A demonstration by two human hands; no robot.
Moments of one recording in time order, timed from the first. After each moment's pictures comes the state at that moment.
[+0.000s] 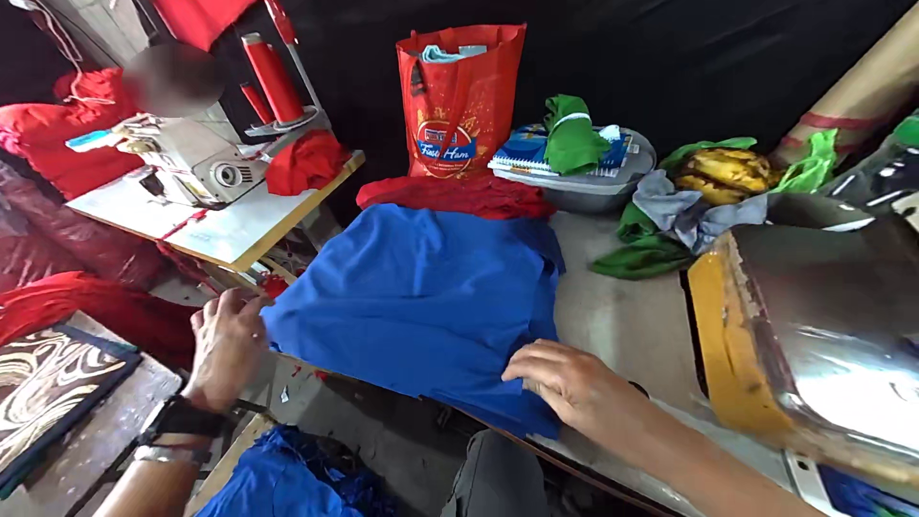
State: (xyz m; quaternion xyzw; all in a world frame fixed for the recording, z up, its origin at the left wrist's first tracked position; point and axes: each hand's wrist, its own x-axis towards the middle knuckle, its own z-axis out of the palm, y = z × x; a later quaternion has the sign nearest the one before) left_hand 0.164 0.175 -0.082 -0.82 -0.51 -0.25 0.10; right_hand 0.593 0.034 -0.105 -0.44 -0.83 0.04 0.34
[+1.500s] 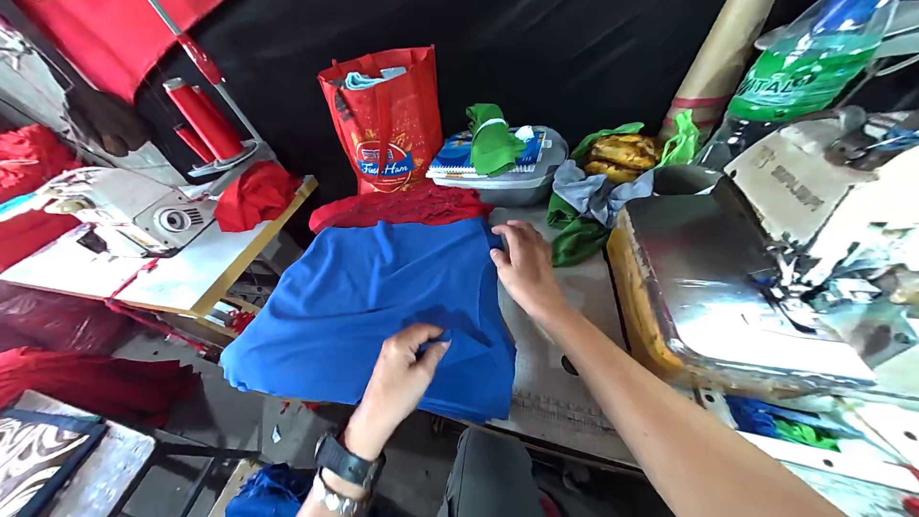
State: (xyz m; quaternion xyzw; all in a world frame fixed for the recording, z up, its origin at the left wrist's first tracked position) left_hand 0.395 0.101 -0.086 -0.82 -0.36 -0.33 -0.32; right_hand 0.640 0.129 -0.088 -0.70 -0.55 0.05 0.44
